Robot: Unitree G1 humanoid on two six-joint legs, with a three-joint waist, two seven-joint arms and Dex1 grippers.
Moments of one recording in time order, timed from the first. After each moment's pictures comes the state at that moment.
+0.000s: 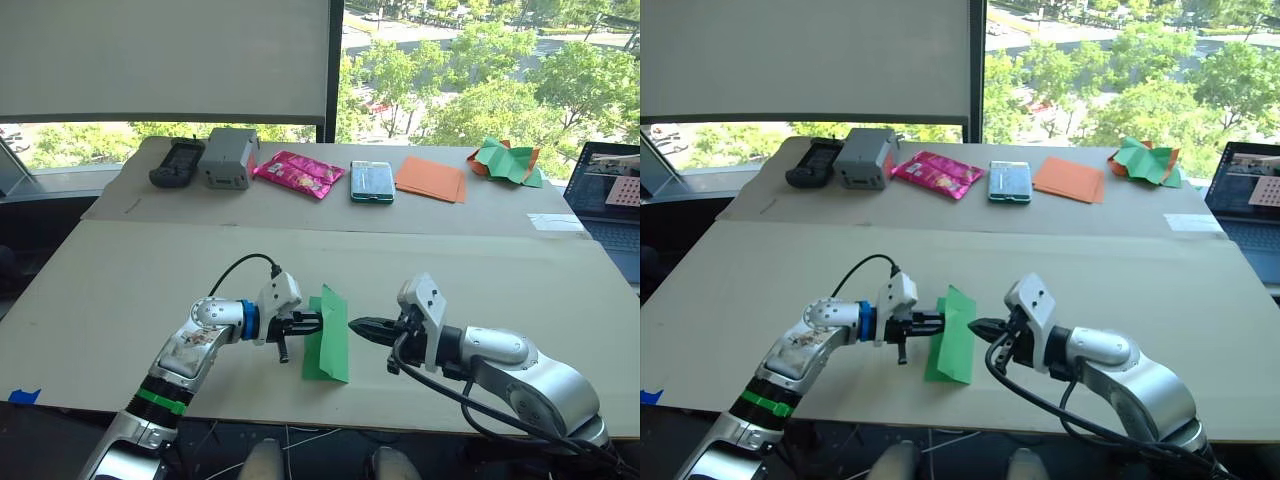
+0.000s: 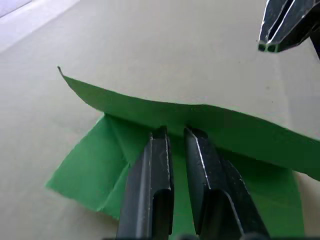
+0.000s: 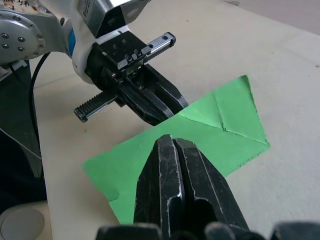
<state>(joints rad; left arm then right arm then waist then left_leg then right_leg) -0.44 0.44 -0.28 0.05 -0.23 0.33 -1.07 -0.16 -0.58 0.09 -0.63 0.57 0.84 0.62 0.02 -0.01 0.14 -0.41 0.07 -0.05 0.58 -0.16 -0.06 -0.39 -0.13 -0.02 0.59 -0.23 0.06</state>
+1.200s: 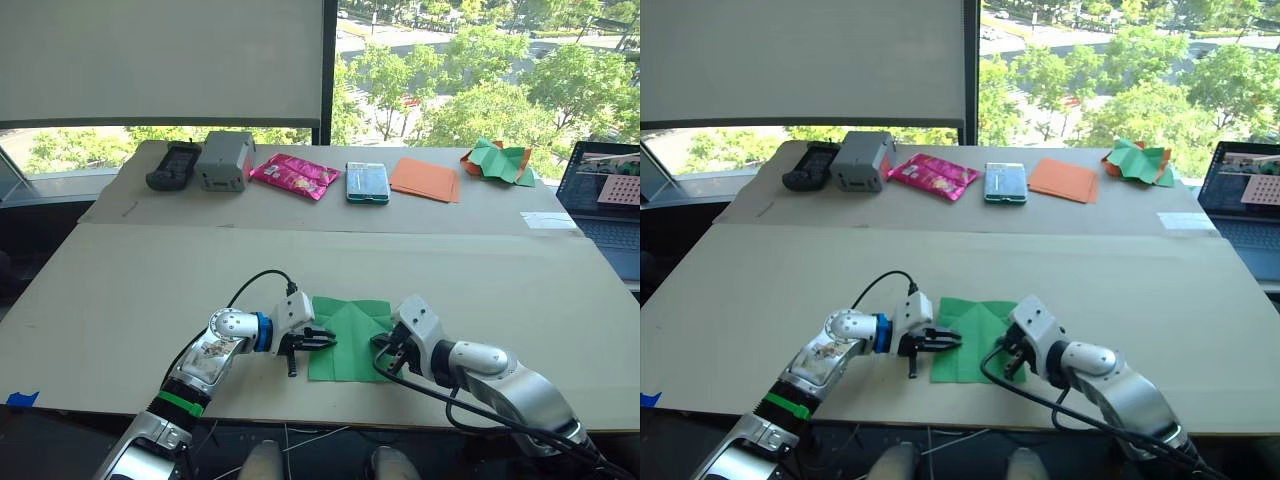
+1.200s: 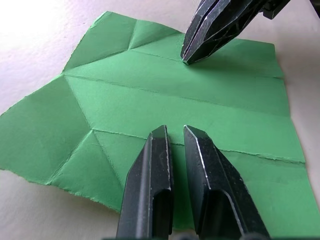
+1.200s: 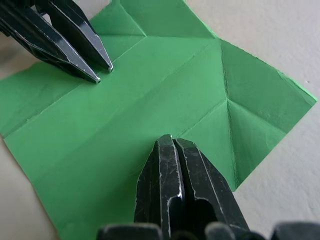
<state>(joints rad) -0.39 0.41 -0.34 0.18 -0.14 0.20 -1.08 -0.11 -0.58 0.22 -0.47 0.30 0.82 0.50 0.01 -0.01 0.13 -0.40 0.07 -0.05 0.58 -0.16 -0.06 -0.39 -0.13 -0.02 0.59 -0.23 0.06</state>
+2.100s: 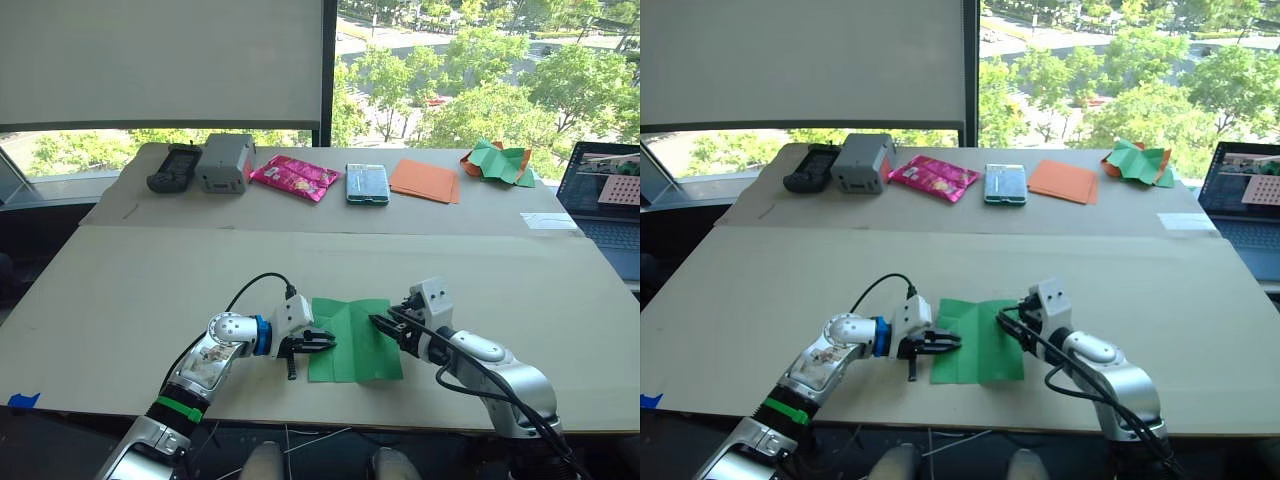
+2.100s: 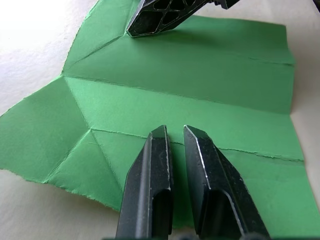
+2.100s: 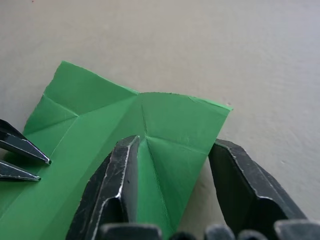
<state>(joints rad) -0.37 0.41 -0.34 0.17 -0.14 0.18 -1.07 -0.15 -0.34 0.01 -0.33 0.38 0.86 0.41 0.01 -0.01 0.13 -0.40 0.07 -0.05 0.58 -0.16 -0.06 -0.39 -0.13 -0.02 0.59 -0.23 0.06</state>
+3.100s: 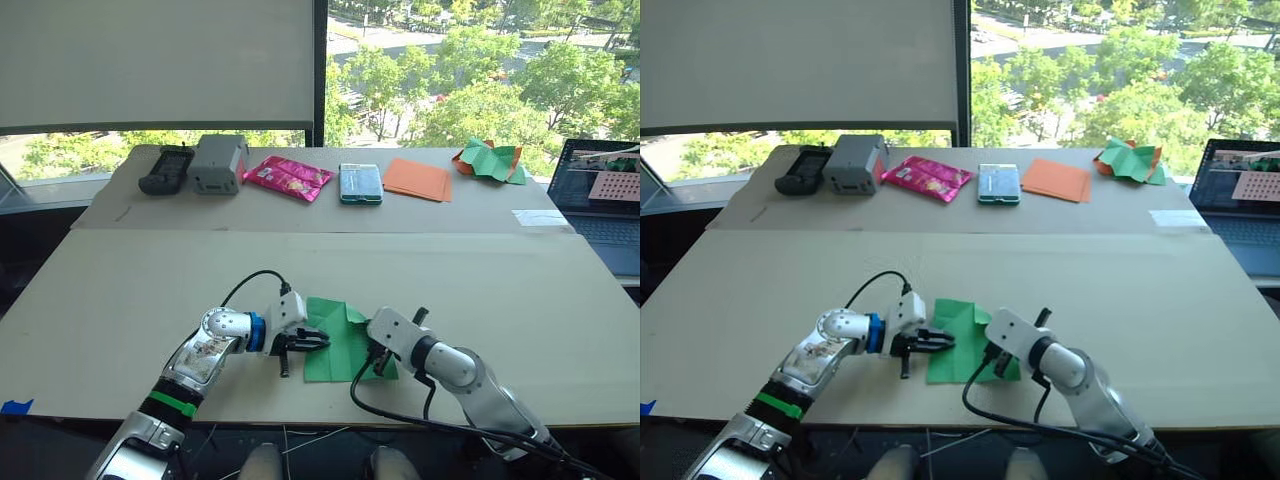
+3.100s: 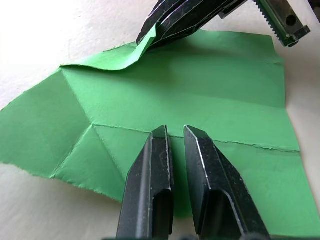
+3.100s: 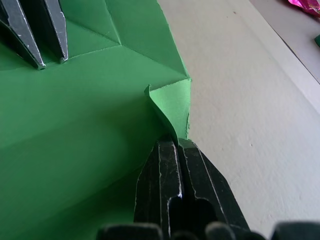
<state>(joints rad) -0.42 0.46 -0.31 0.20 -0.17 0.24 -1.12 -0.12 -0.54 0.40 -0.32 -0.18 0.39 0.45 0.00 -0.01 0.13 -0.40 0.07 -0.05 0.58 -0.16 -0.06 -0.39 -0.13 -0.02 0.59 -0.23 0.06</state>
